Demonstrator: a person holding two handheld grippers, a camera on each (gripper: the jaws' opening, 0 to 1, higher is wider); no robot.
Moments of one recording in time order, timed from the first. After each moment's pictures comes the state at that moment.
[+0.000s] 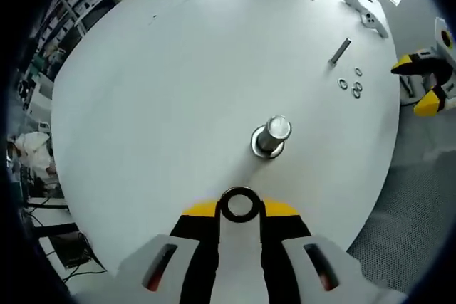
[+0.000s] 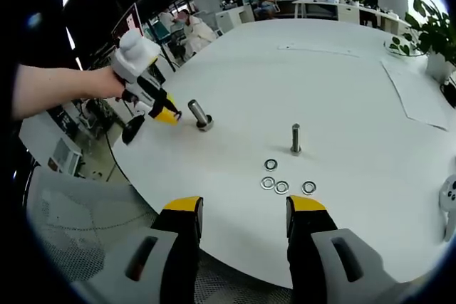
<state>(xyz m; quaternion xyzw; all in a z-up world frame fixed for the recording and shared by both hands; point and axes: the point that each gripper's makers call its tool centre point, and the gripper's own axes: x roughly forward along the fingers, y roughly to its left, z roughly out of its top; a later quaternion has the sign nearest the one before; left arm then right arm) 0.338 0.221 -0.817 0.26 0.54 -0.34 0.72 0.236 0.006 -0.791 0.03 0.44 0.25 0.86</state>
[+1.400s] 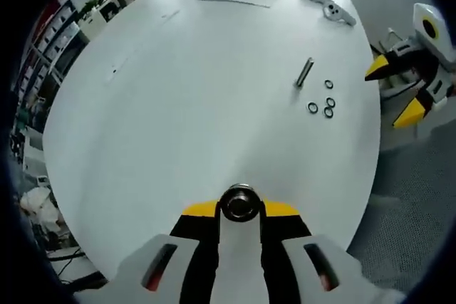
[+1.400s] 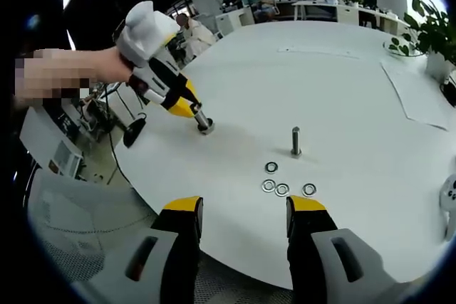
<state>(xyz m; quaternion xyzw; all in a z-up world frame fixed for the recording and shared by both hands) 0.354 0.165 -0.816 0.33 0.51 -0.42 0.68 0.237 0.007 -0.787 0.04 0.43 0.25 0.86</state>
